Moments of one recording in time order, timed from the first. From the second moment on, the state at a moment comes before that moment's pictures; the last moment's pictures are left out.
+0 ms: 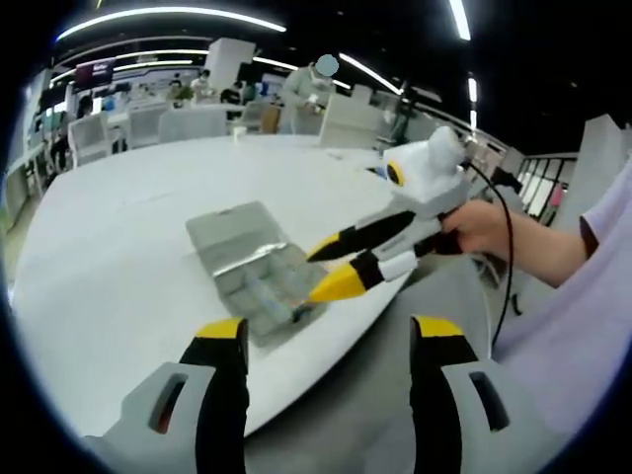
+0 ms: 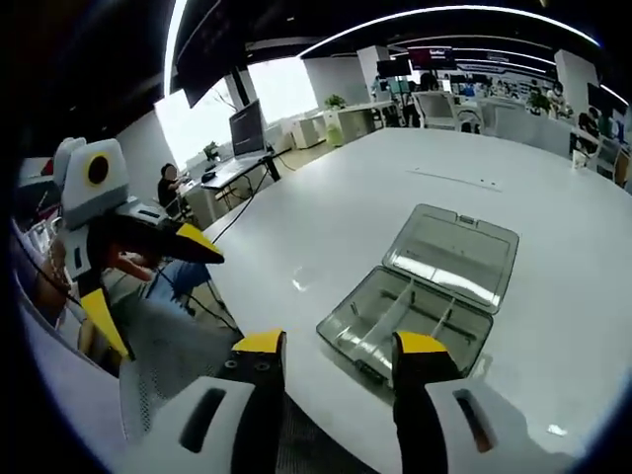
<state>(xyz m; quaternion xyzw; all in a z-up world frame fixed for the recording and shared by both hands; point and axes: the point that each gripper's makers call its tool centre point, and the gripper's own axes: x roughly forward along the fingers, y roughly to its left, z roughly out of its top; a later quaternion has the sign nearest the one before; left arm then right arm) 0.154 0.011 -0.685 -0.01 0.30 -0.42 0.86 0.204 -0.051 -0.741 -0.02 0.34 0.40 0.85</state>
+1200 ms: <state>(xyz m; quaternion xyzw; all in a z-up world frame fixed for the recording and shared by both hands) 0.145 -0.021 -0.681 0.00 0.30 -0.45 0.84 0.165 -0.157 -0.746 -0.01 0.33 0.34 0.88</state>
